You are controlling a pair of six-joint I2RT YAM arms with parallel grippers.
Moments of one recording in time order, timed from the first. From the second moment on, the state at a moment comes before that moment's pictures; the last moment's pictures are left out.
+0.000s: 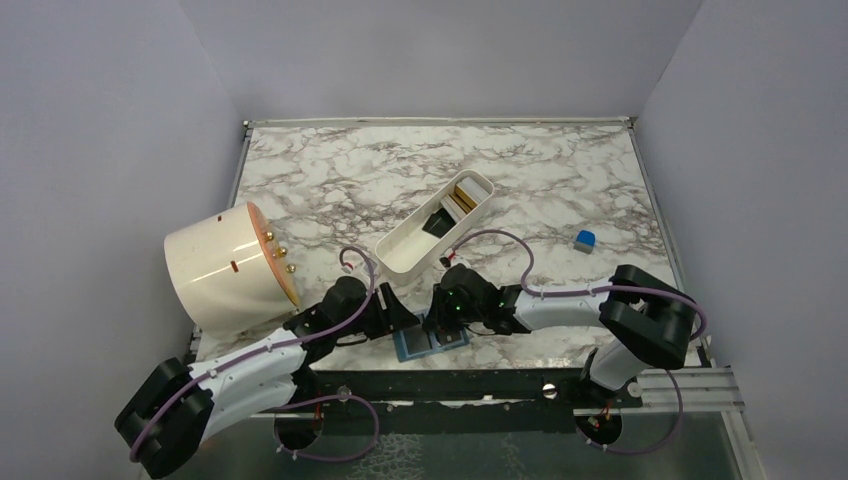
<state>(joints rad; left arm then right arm) -0.75 0.89 0.17 0.10 0.22 -1.04 1.07 1.58 0.66 0.12 -0.02 0.89</state>
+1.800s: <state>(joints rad) -0.75 0.86 0.17 0.04 0.22 -1.07 1.08 1.58 0.64 0.18 -0.03 0.93</state>
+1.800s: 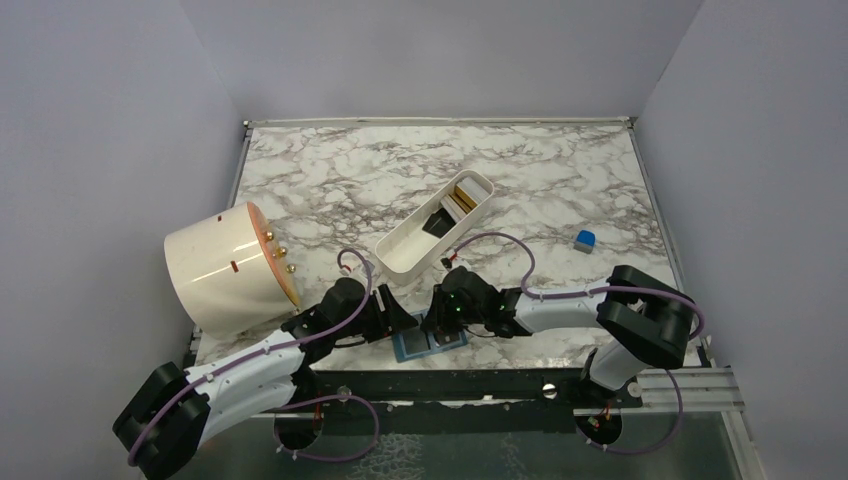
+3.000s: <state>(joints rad) -0.75 0.87 0.23 0.14 0.30 -1.09 1.10 1.55 0.61 0.23 0.04 0.85</state>
